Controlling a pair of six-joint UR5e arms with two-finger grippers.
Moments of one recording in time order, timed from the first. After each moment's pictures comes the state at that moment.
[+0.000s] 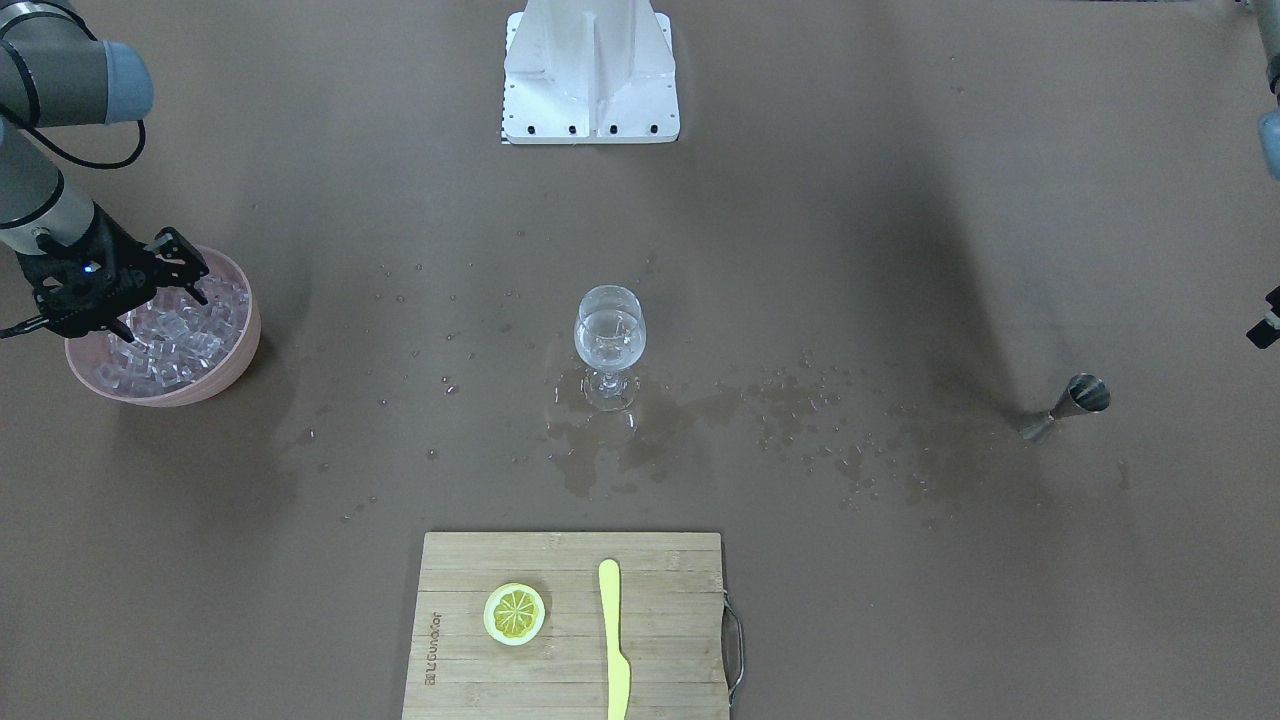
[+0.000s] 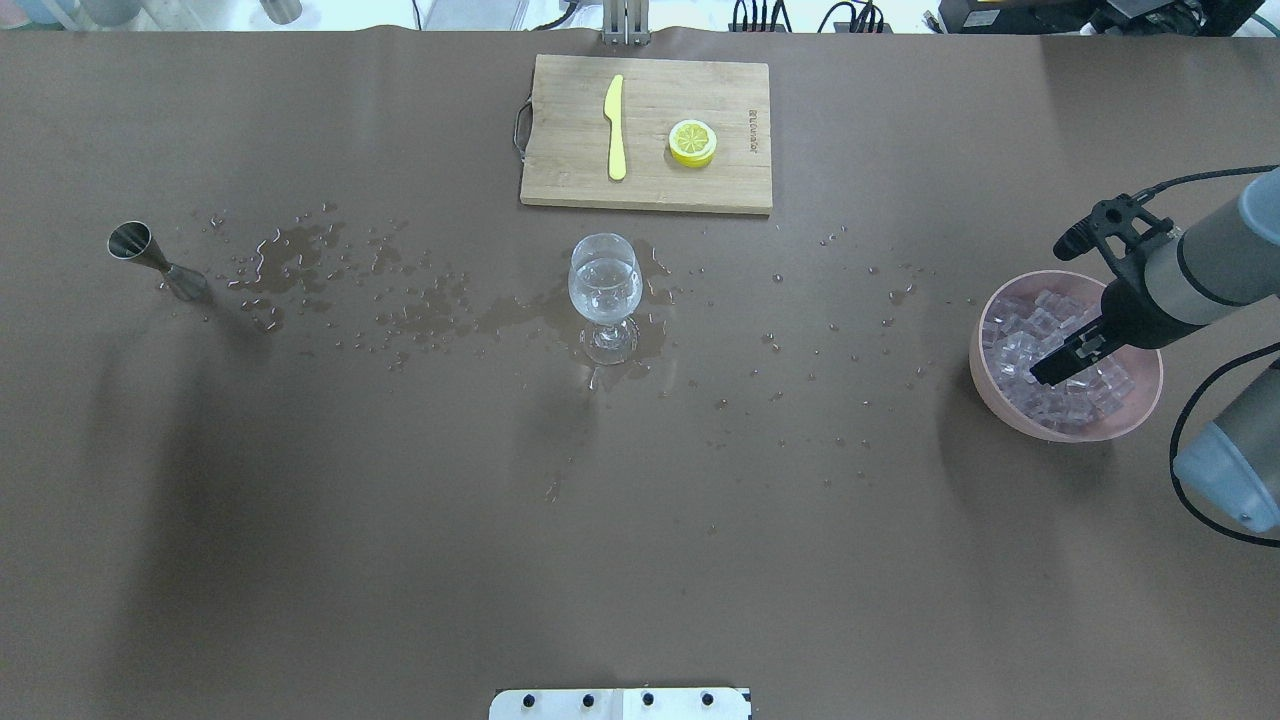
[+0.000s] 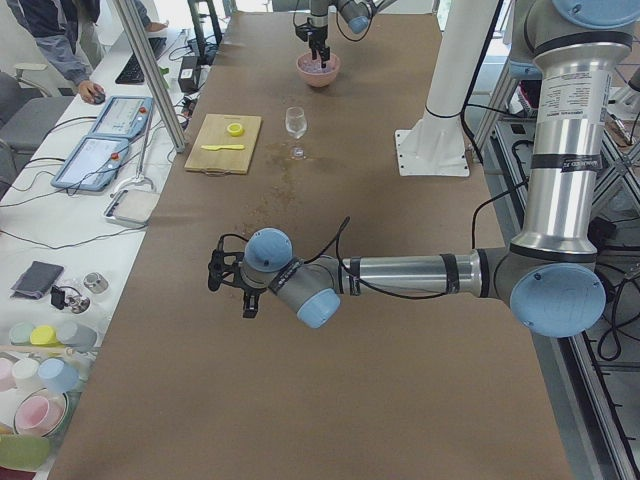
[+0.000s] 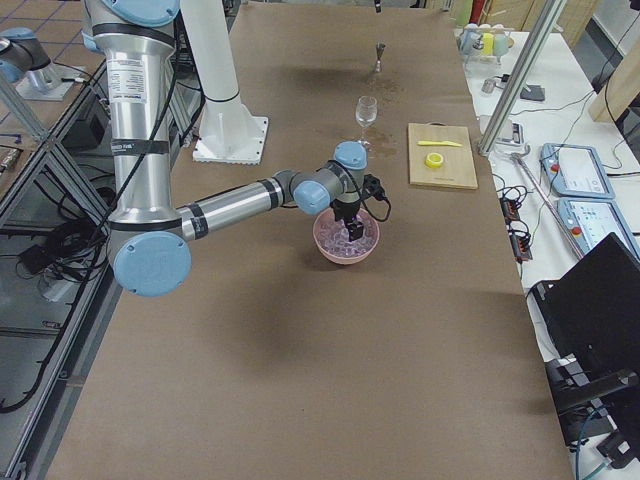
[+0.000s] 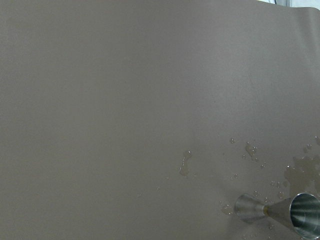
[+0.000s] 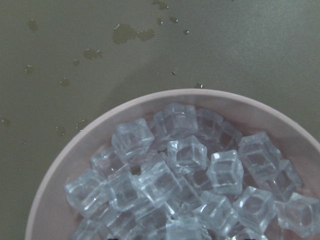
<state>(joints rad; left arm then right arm) -1.43 -1.60 -1.45 -2.38 -2.41 -0.67 0.91 -1.55 1.85 -1.30 2.15 0.28</state>
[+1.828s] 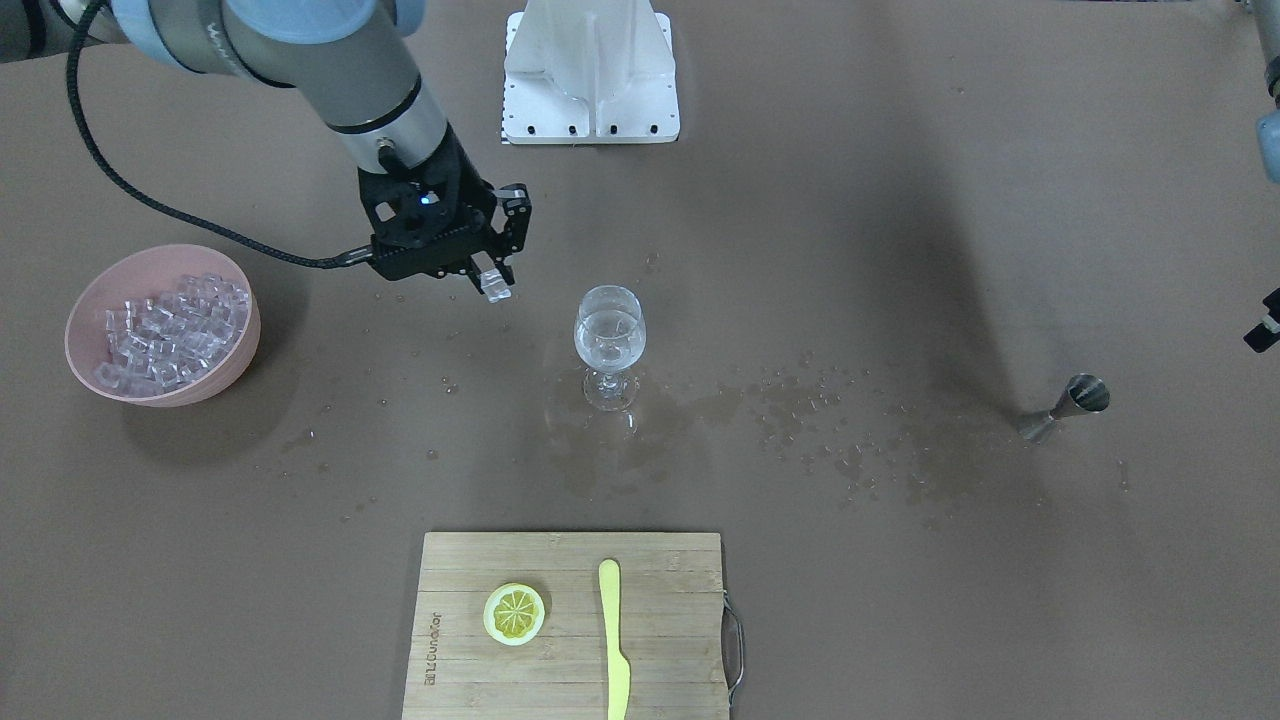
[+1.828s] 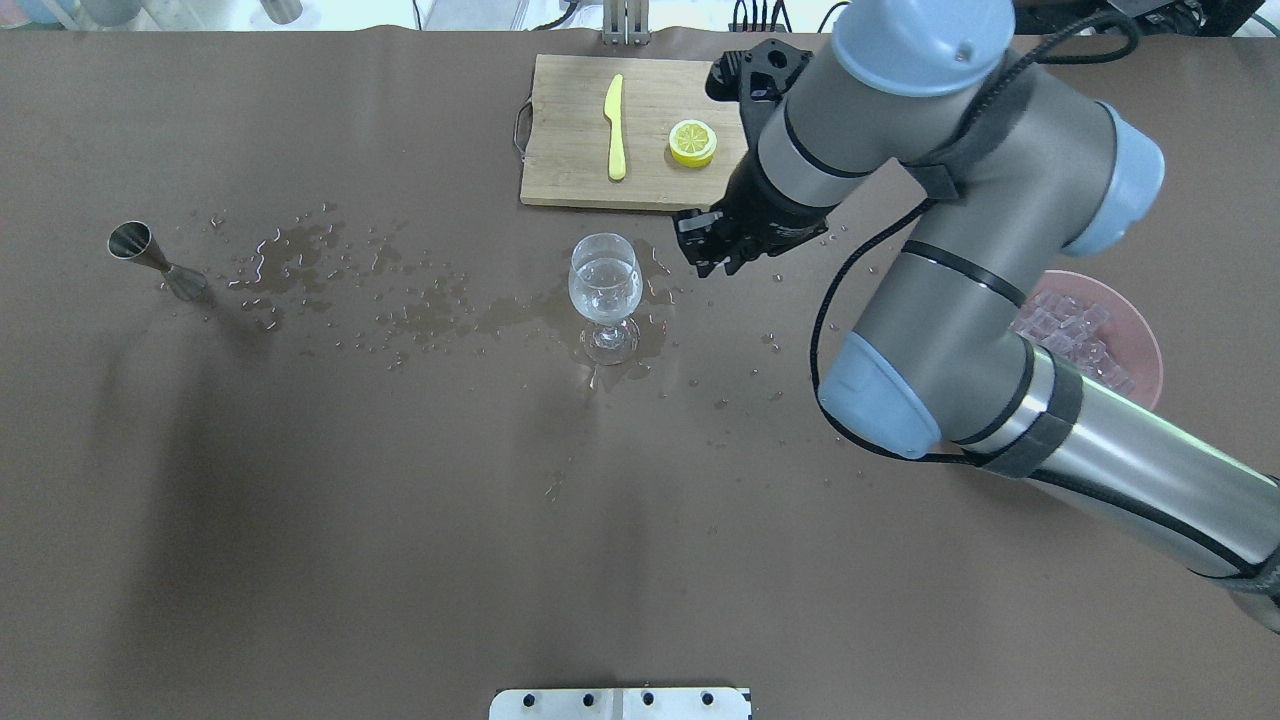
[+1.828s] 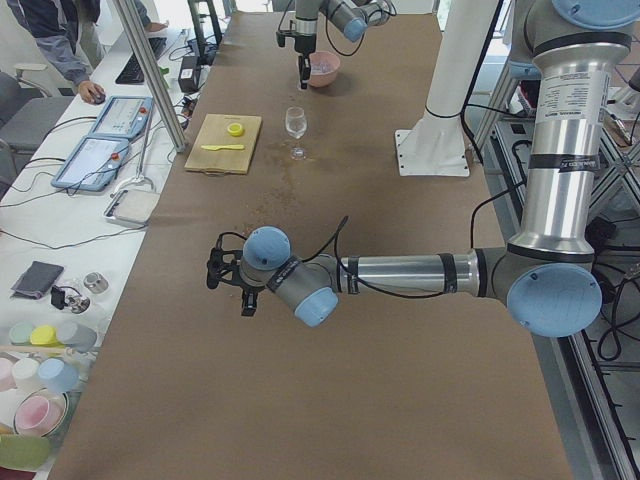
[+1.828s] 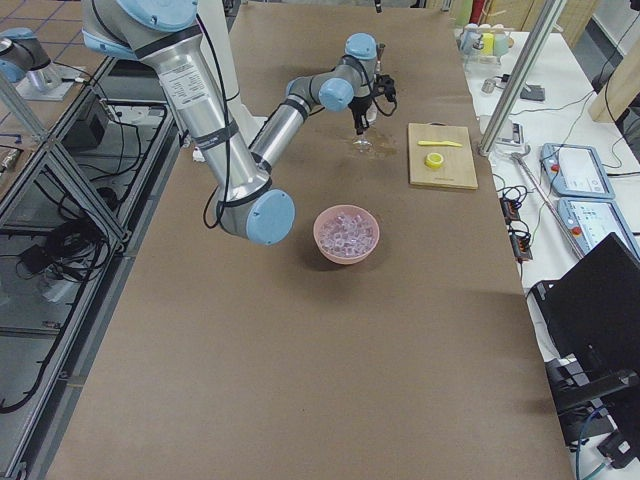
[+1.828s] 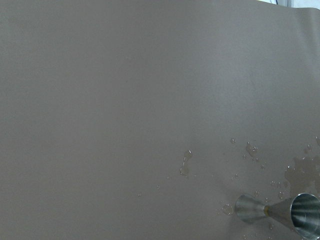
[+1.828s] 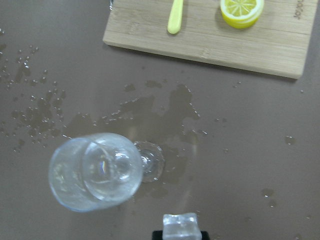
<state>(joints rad) -1.42 -1.61 -1.44 -2.38 -2.41 -0.68 0.72 -0.83 1.79 -1.61 2.09 0.95</state>
